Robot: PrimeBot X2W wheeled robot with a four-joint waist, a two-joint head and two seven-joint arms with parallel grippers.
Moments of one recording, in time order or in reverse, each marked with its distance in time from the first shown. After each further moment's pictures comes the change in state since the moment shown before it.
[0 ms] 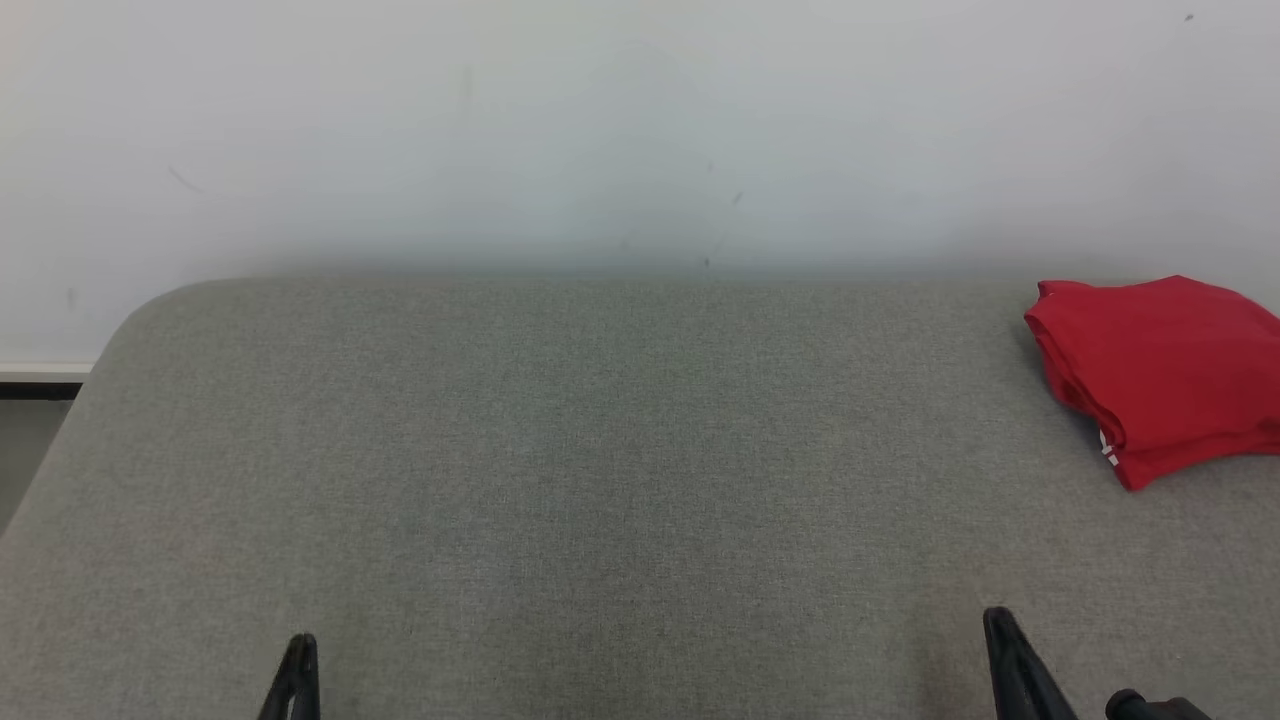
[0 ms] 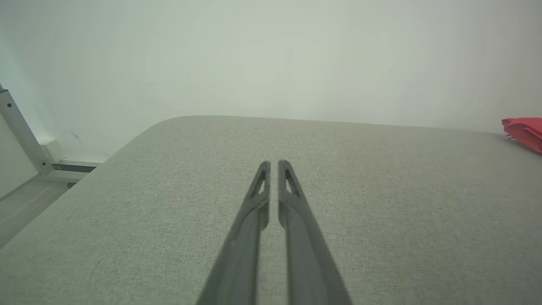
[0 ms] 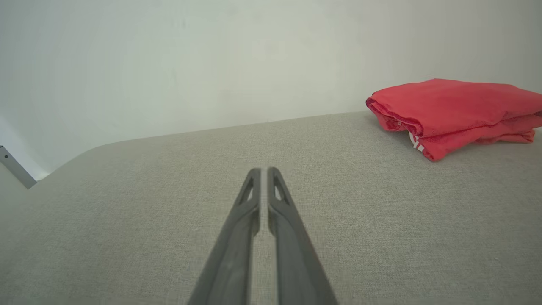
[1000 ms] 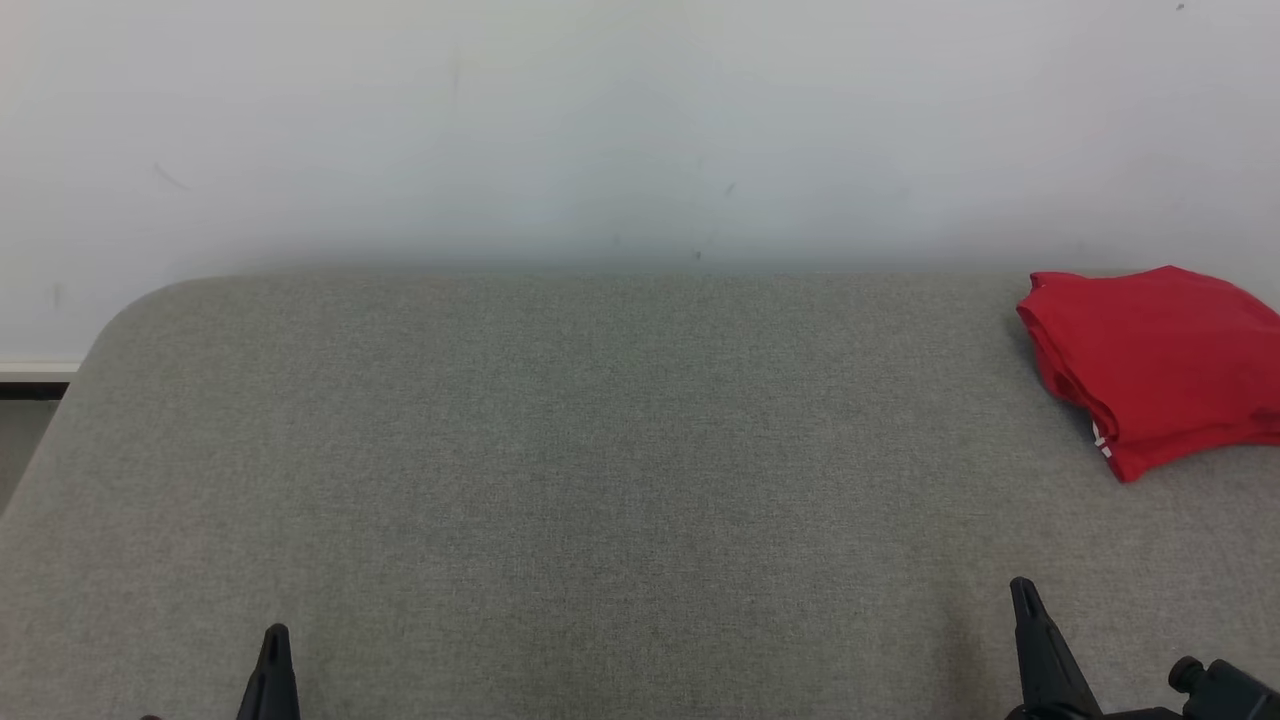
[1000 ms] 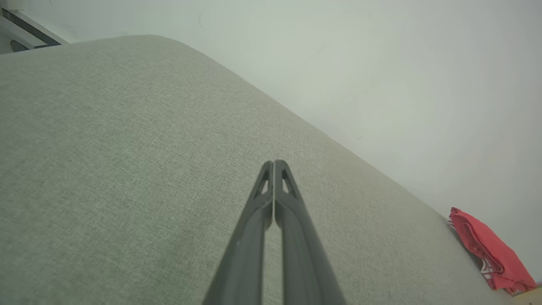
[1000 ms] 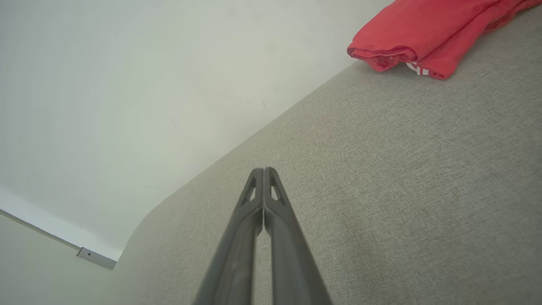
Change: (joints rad) left arm -0.054 -0.019 0.026 0.046 -0.505 -0.001 0.130; right arm -0.082 -0.019 -0.014 0.083 0.513 0.000 0.060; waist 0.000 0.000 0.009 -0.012
